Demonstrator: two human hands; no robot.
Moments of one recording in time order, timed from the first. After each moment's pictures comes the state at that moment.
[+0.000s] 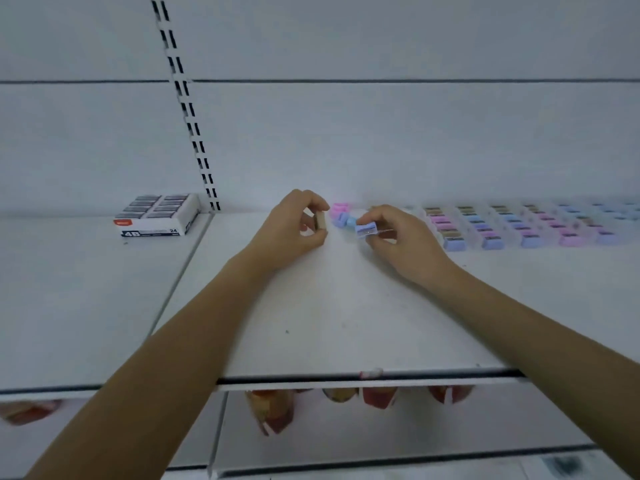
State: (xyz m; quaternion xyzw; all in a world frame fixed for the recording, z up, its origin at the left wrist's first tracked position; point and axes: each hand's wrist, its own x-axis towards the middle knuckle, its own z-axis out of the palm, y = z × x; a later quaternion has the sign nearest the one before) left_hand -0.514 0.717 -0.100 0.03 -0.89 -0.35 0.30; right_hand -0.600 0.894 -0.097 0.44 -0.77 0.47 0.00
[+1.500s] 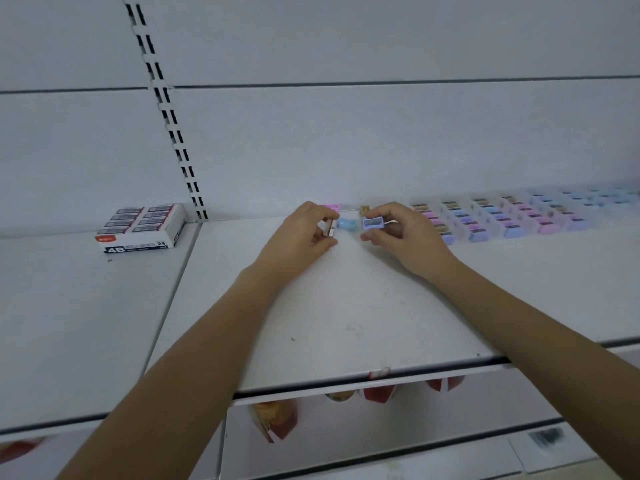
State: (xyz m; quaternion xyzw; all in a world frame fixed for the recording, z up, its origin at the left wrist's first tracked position) left_hand -0.517 0.733 -0.097 0.01 -0.92 -0.32 0.21; right_hand -0.611 0.903 -0.103 0.37 -0.76 0.53 -0.04
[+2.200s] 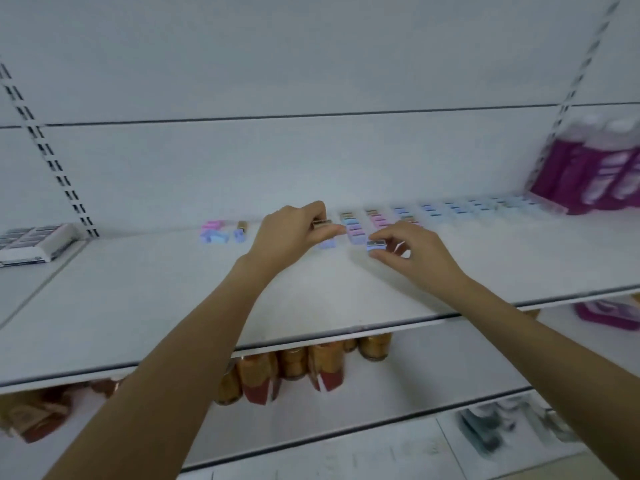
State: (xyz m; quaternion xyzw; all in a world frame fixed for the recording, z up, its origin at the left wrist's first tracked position) left_hand -0.585 0.930 -0.051 0.02 -0.95 -0.18 0.25; right_hand -0.663 1.130 -0.079 0.43 -0.80 0.40 0.11
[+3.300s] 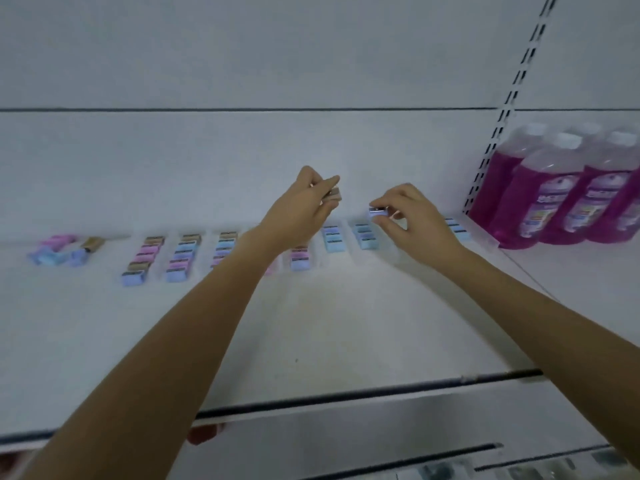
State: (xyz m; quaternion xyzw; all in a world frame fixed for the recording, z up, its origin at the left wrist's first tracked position) left_hand -0.787 1.066 -0.045 -0.01 -0.96 -0.19 0.22; right_hand -0.879 1.250 -0.065 0.46 -0.81 0.34 0.15
